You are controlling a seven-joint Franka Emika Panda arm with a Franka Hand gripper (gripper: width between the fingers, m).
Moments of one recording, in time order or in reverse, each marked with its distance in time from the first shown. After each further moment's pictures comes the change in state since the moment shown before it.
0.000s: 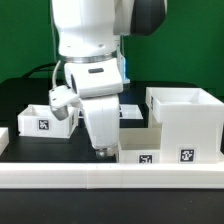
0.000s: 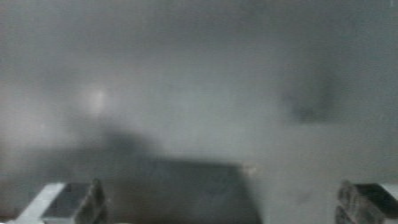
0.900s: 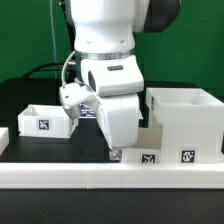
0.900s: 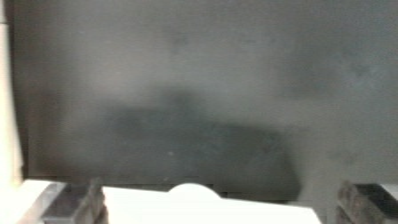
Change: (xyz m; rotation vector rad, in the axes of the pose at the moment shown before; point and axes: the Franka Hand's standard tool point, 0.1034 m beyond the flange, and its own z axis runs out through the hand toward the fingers) arm 0.015 0.024 -0.011 0.008 -0.035 -0.006
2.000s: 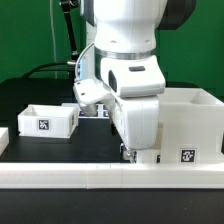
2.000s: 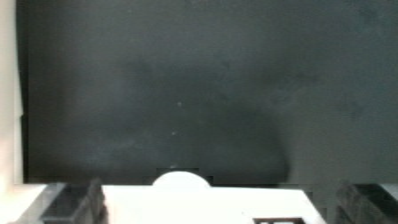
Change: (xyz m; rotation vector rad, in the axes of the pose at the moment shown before) arm 0.020 0.005 -0.003 0.072 -0.030 -0.017
